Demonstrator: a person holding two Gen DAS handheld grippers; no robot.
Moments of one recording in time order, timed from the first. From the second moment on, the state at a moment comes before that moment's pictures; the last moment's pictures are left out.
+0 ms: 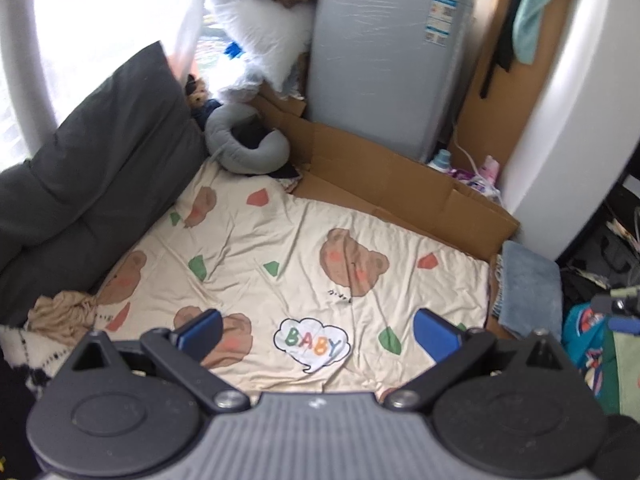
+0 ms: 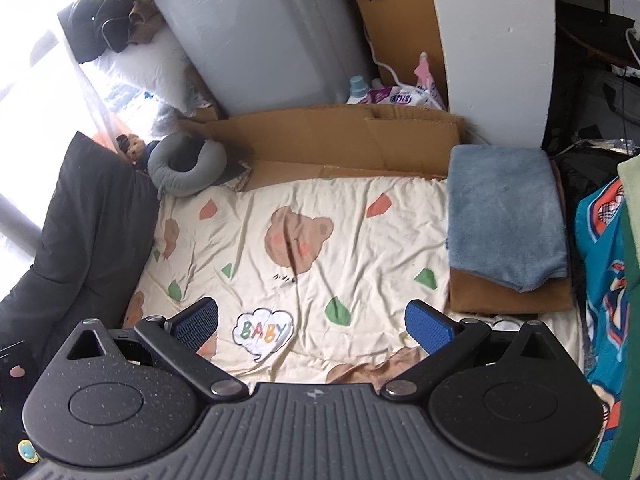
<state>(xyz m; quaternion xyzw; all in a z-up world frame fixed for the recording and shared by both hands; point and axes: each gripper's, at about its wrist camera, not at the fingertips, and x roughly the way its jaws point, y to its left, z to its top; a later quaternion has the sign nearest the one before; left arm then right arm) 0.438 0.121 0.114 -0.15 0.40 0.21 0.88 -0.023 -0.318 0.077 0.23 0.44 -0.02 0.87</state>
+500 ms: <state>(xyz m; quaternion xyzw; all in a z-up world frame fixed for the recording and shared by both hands) 0.444 0.129 0.066 -0.18 0.42 0.25 0.85 -0.029 -0.276 0.053 0.17 0.48 -0.01 0.86</state>
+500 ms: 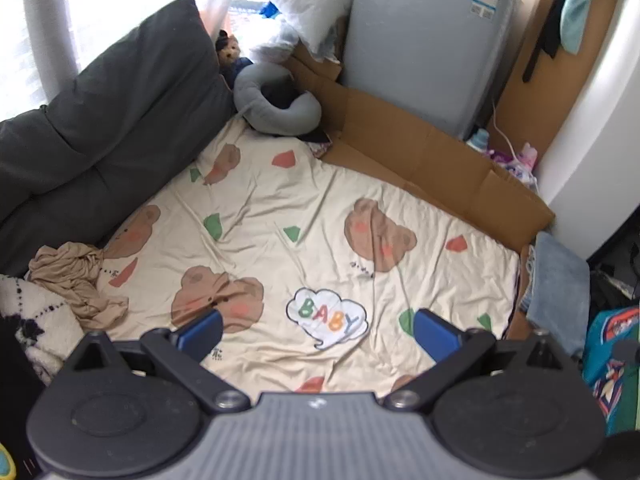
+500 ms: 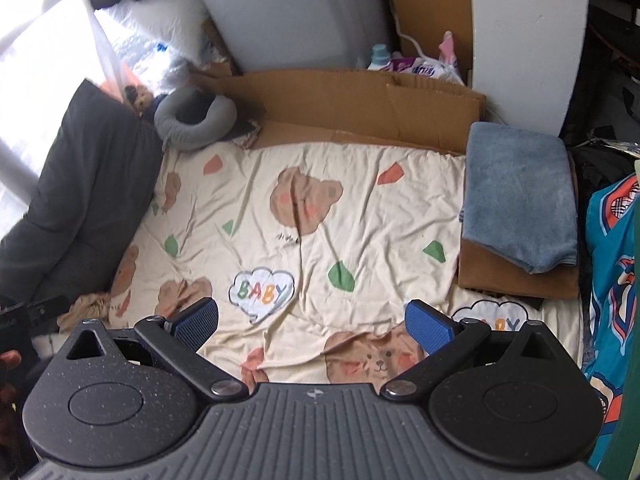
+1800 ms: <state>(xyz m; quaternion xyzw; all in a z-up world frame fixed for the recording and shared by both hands) 0.466 0.087 0.057 -0.19 0.46 0.22 0.84 -0.023 -0.256 0.040 0.16 0.51 0.02 0.84</state>
